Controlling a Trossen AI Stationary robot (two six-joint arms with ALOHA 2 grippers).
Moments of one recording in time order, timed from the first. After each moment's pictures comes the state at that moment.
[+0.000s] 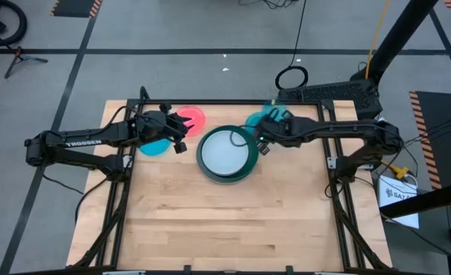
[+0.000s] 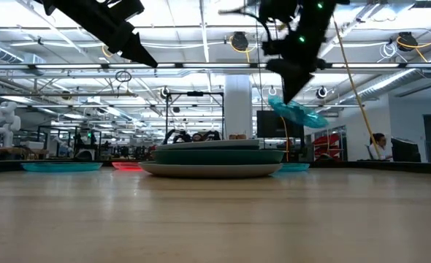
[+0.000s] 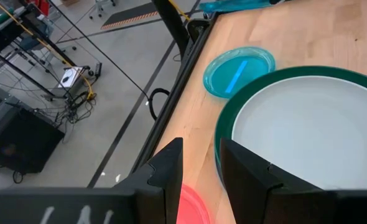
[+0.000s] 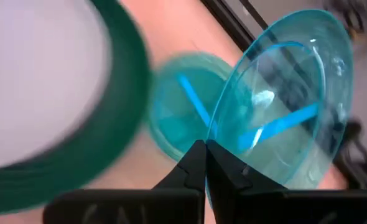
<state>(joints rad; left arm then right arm) 0.25 1.01 0.78 -0.23 -0.30 0.31 -0.16 1.51 1.18 -0.90 0.55 0.42</state>
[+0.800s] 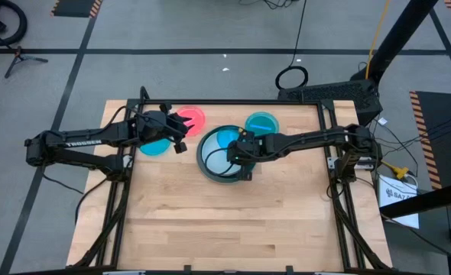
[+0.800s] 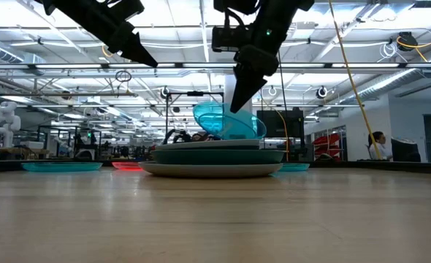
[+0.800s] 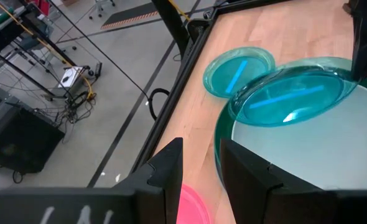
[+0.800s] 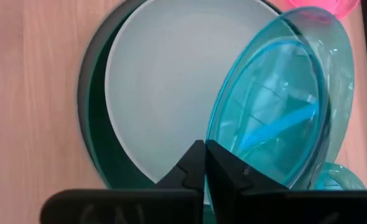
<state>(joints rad) 0.25 1.01 0.78 -0.24 -0.30 0.31 0.00 1.79 1.38 -0.71 0.26 -0.04</state>
